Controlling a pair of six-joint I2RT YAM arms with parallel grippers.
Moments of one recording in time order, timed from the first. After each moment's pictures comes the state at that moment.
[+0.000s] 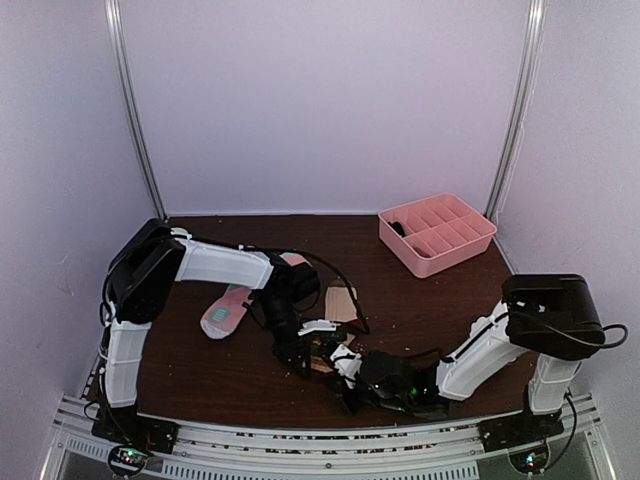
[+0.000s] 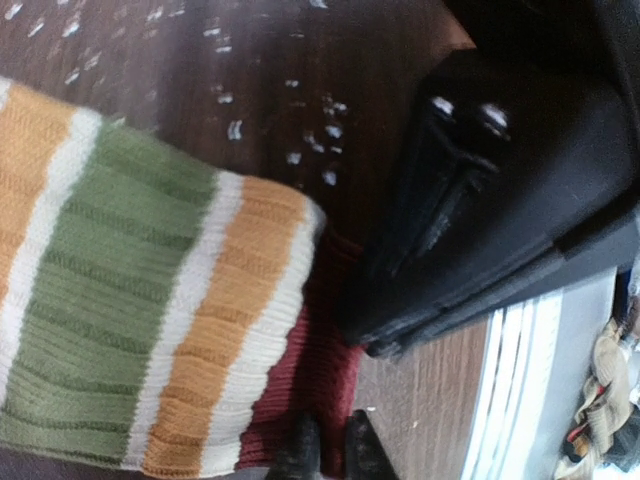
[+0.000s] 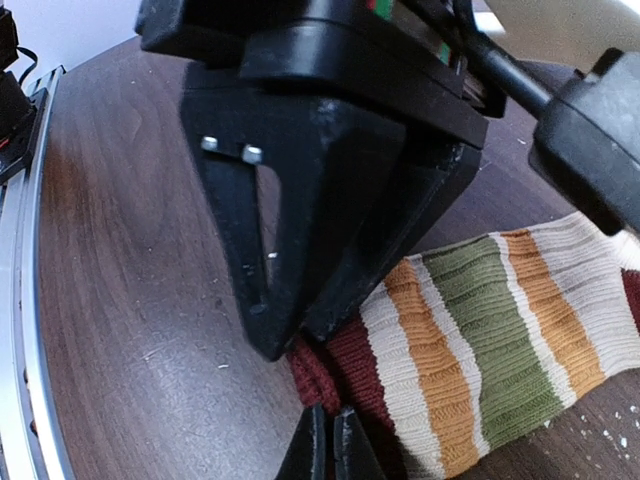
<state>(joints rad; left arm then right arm) -0.87 2.17 1.50 -0.99 0.70 0.61 1.30 1.88 0.59 0.78 0.26 0.23</state>
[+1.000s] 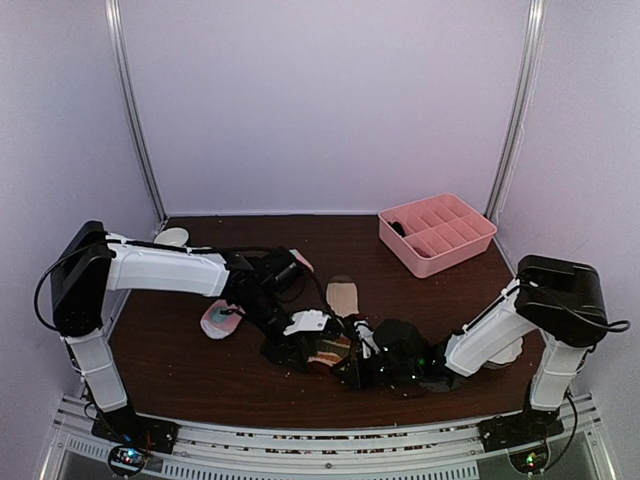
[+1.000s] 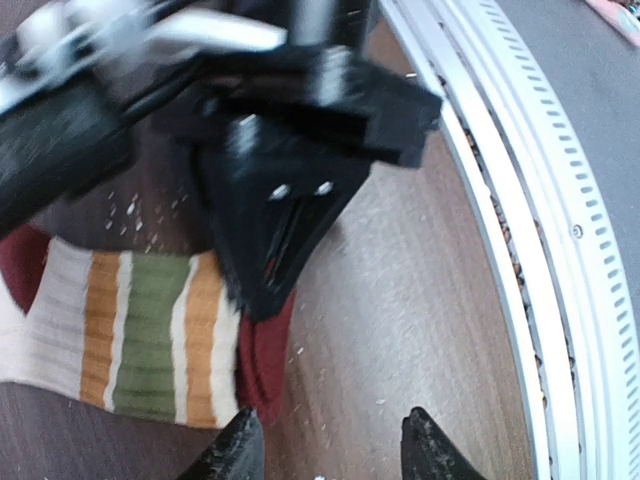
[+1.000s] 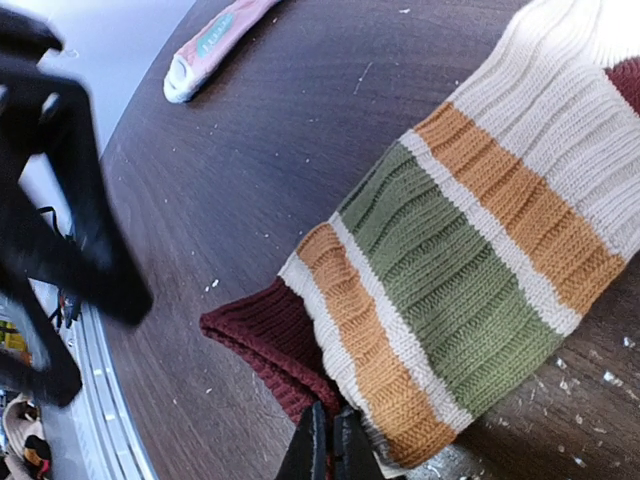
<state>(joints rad) -0.91 1.82 1.22 -0.63 0.59 0.79 1.10 1.82 0.58 0.66 -0.09 0.75</state>
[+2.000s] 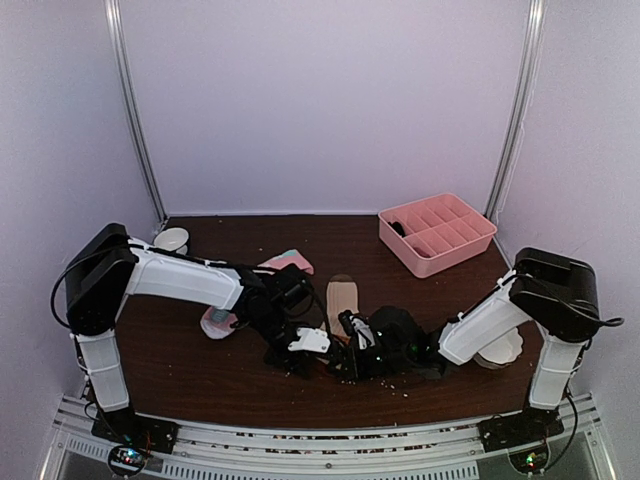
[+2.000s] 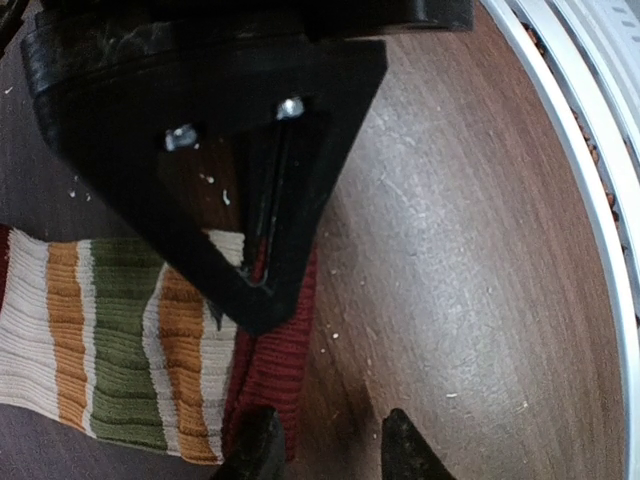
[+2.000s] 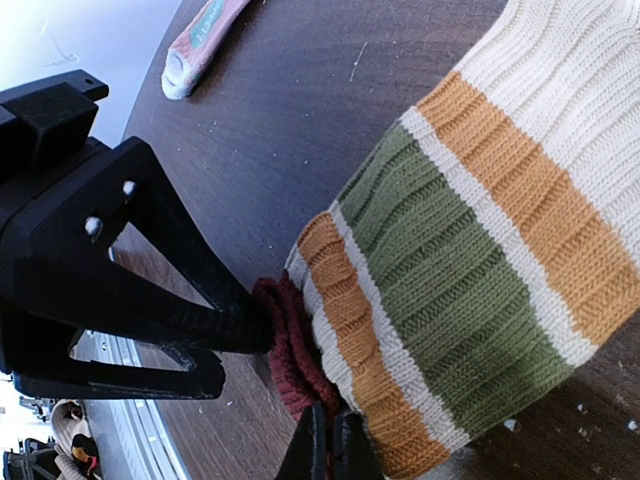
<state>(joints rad) -0.96 1.90 1.18 -0.54 0.42 0.90 1.03 1.85 0.66 0.57 -0.26 0.82</state>
